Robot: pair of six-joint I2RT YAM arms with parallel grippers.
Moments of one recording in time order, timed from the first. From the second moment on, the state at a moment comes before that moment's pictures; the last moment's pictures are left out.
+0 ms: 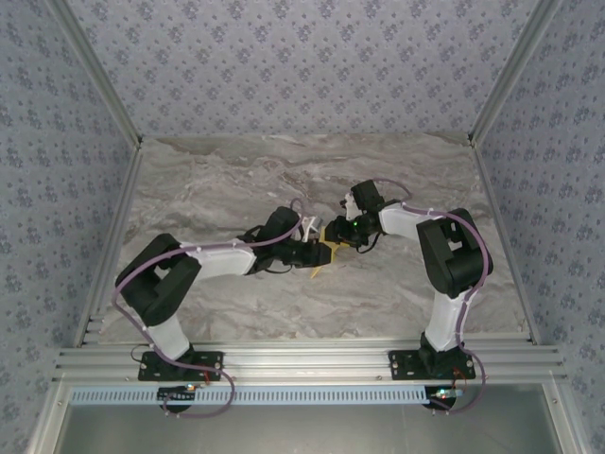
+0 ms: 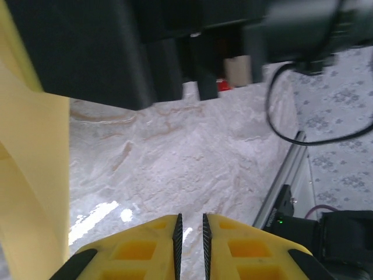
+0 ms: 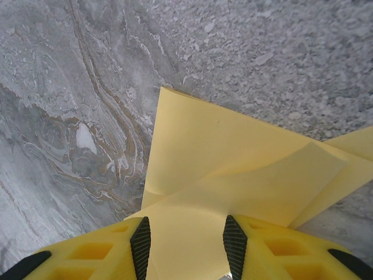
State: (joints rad) left arm -0.80 1.74 0.88 0.19 0.56 -0.80; right arm 0.39 1.87 1.08 -0.34 -0.48 0.46
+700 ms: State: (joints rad) left arm -0.80 1.85 0.95 -0.01 0.47 -0.71; right arm 0.39 1.87 1.08 -0.34 -0.48 0.46
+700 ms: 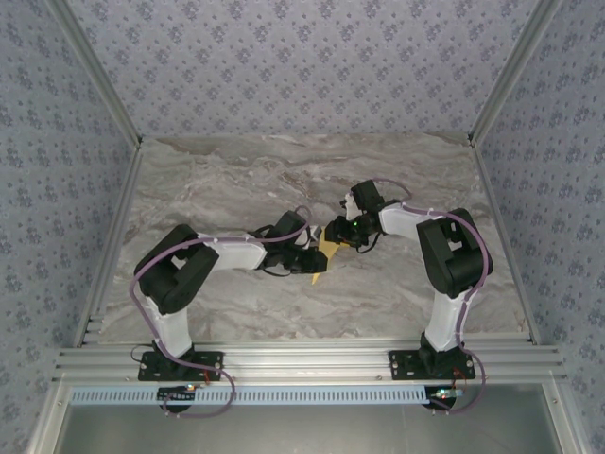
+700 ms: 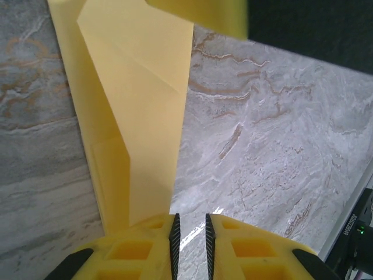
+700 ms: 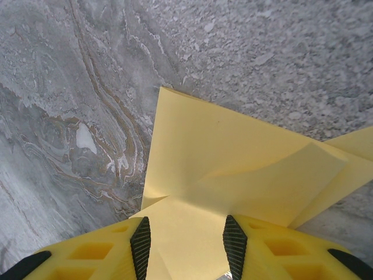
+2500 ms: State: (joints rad) left arm -0.80 1.87 0.92 0.05 0.43 -0.73; right arm 0.46 1.72 0.91 -0.21 -0.55 0.51
